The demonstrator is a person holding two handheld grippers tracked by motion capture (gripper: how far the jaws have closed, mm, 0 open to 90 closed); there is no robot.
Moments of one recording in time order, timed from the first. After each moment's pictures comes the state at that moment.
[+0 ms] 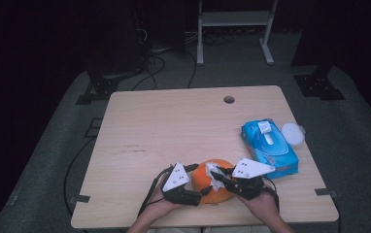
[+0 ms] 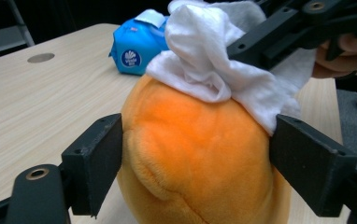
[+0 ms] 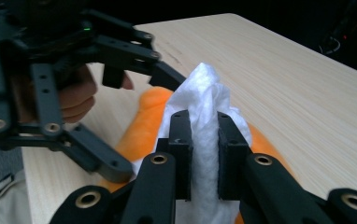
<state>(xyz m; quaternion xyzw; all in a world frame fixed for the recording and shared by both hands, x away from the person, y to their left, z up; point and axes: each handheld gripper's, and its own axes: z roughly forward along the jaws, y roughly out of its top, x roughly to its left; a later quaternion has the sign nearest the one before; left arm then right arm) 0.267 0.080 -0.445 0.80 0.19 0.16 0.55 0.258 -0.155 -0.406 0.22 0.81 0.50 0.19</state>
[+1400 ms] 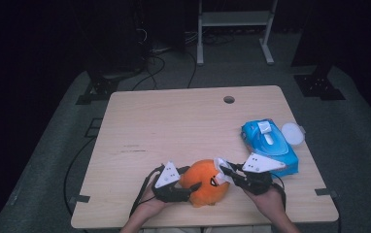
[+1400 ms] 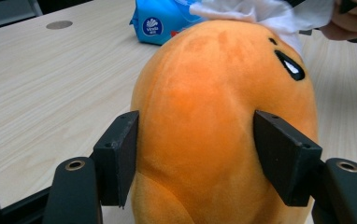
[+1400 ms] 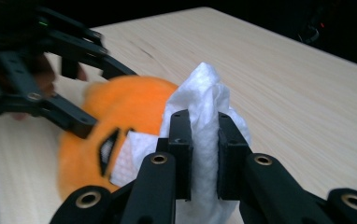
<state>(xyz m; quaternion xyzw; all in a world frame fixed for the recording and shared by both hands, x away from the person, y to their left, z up) 0.275 0.103 -0.451 0.81 0.22 0.15 0.52 0.272 -0.184 -0.413 0.27 0.80 0.50 0.19</state>
